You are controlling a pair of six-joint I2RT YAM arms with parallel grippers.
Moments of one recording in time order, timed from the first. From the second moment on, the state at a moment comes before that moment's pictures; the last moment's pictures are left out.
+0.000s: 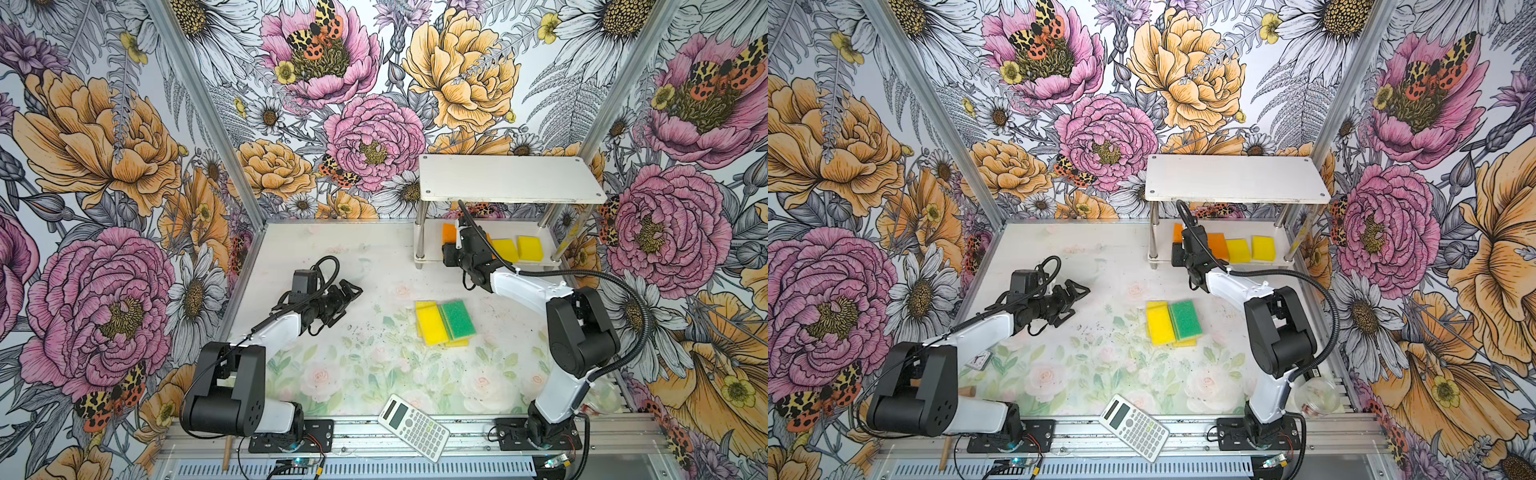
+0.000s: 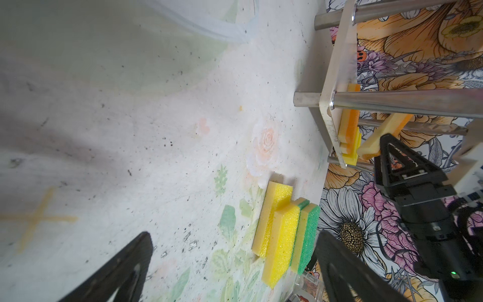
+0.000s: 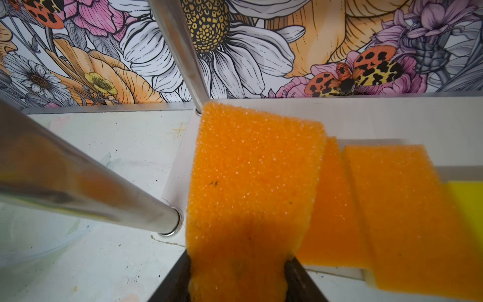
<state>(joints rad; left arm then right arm) -0.12 1.40 0.67 -0.13 0.54 -0.89 0.36 1.80 1.21 0.02 0.10 0.26</state>
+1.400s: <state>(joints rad) -0.10 1.40 0.67 -0.14 0.55 -0.89 0.36 2.01 1.40 0.00 0.04 0.22</state>
